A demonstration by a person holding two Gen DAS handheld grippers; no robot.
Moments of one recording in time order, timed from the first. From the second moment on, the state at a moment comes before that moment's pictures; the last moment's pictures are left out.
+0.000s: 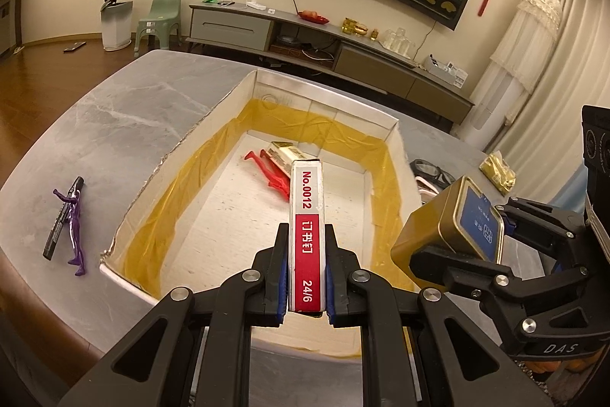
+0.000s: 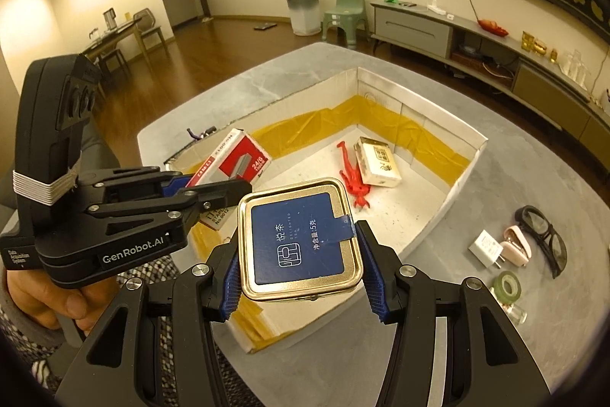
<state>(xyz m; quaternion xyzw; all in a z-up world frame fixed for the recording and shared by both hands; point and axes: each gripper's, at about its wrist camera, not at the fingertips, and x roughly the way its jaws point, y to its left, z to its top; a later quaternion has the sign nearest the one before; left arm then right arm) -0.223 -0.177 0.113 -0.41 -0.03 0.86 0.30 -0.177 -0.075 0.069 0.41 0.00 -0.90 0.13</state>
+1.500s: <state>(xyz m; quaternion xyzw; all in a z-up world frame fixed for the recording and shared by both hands) -0.278 -0.186 0.075 -0.44 -0.01 0.85 0.29 -0.256 -0.077 0.039 0.47 0.00 -0.88 0.09</state>
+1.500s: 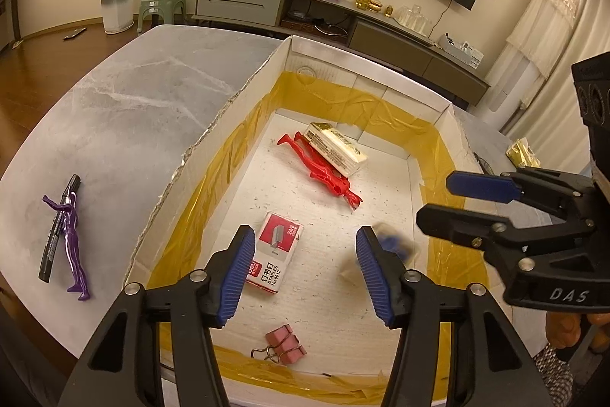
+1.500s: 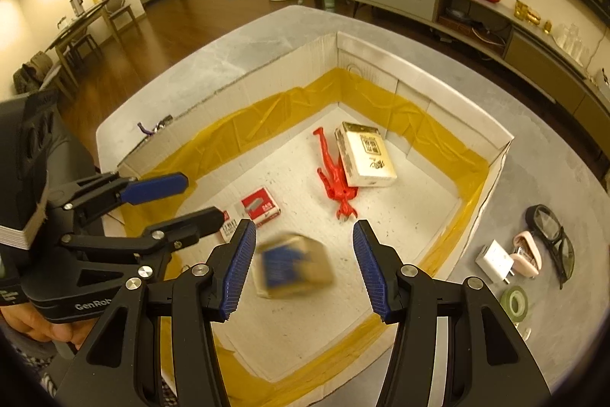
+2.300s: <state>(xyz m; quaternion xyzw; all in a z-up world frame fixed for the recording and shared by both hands) -0.259 -0.188 0.084 -0.44 0.00 0.85 0.29 -0.226 -0.075 0.050 0.44 -0.01 -0.89 0.10</state>
